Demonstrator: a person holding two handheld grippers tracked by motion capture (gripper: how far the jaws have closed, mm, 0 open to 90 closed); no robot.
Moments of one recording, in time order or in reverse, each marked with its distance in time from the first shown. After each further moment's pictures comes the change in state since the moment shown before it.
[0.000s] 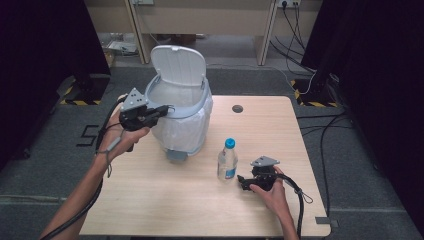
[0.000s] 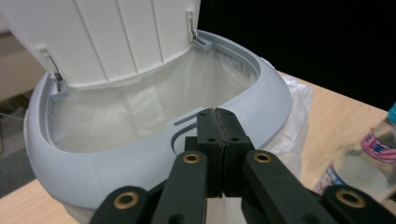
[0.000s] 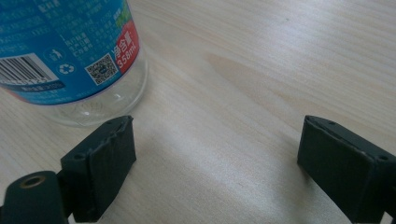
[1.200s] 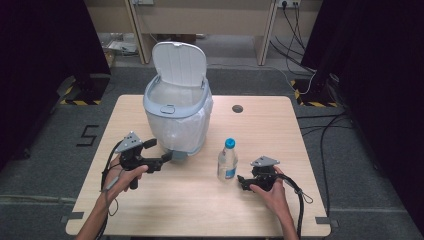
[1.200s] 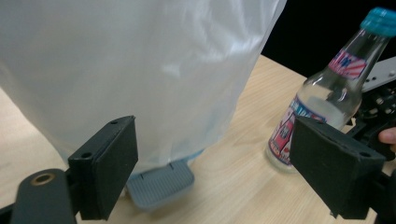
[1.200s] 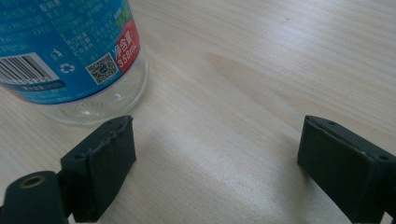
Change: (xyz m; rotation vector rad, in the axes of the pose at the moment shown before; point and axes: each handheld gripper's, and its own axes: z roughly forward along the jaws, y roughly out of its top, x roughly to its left) left arm -0.024 -0.124 0.000 -0.029 -0.101 -0.222; right arm 0.000 0.000 0.000 0.003 0.000 0.001
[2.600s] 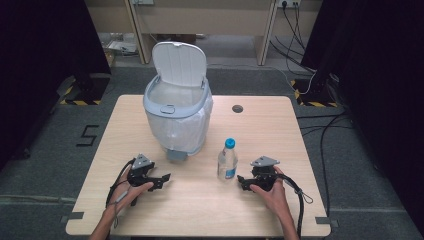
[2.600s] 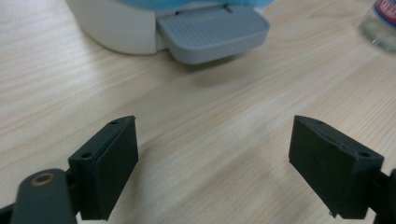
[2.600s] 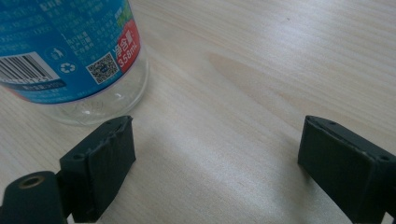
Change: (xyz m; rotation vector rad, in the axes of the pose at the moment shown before) left arm 0.028 -0.093 0.032 0.286 0.128 0.002; right arm 0.000 0.000 0.000 0.001 0.002 -0.002
